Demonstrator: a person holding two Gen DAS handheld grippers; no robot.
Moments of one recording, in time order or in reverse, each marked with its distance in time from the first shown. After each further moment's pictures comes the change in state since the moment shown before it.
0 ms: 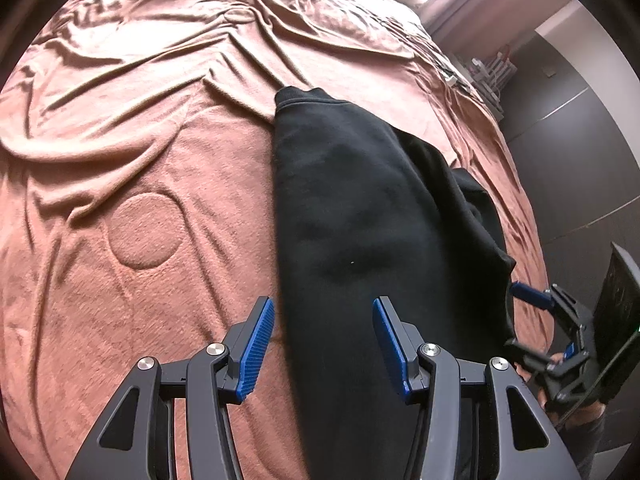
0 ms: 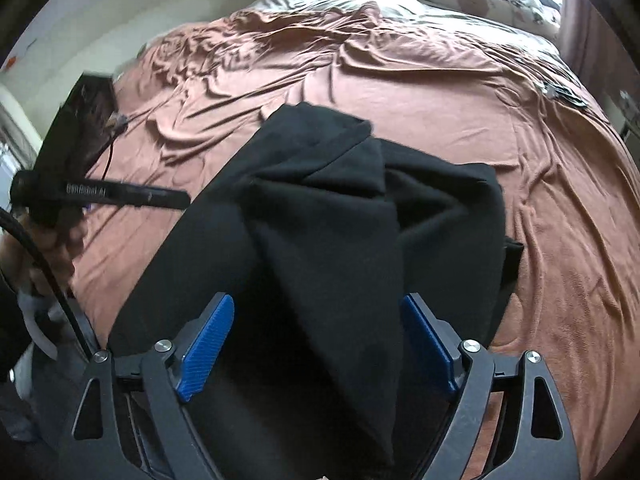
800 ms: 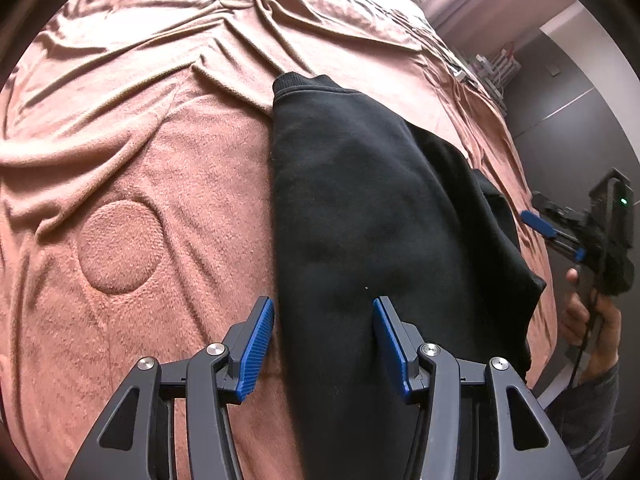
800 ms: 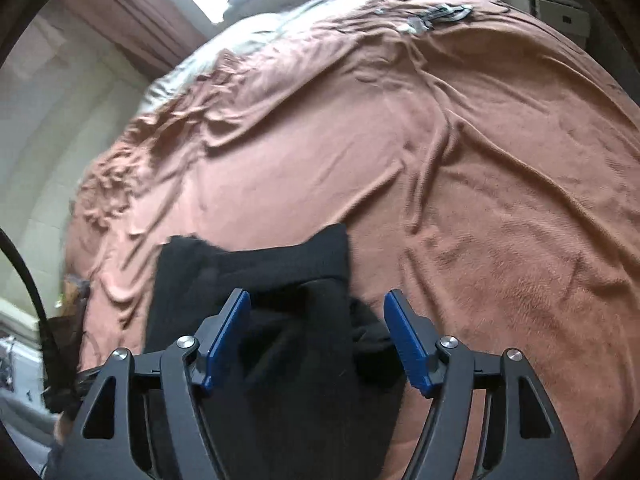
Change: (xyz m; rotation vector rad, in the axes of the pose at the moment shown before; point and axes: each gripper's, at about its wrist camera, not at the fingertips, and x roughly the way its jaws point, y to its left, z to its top) left arm 0.029 0.000 0.012 -0.003 0.020 -0.010; right arm 0.017 -0.139 0.031 0.524 -0.120 0.042
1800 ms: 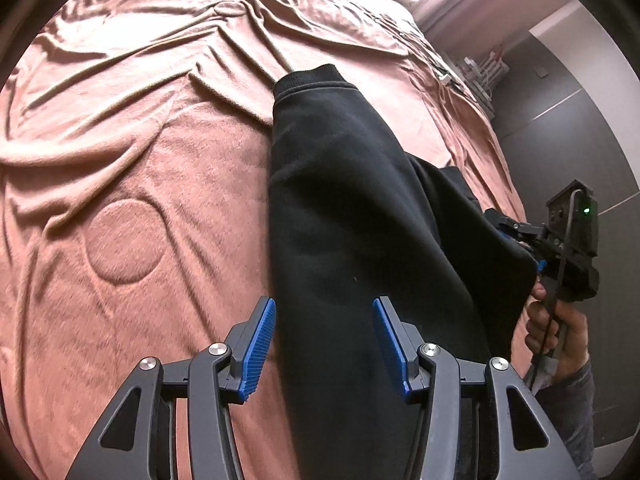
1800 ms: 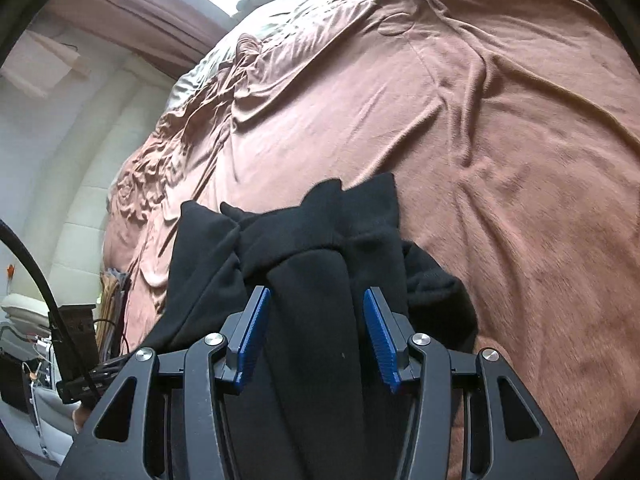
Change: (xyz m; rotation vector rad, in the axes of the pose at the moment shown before) left arm -0.011 0.000 -0.002 0.007 -0.008 -0.030; right arm 0.035 -0.019 -0.003 0.071 0.063 0.164
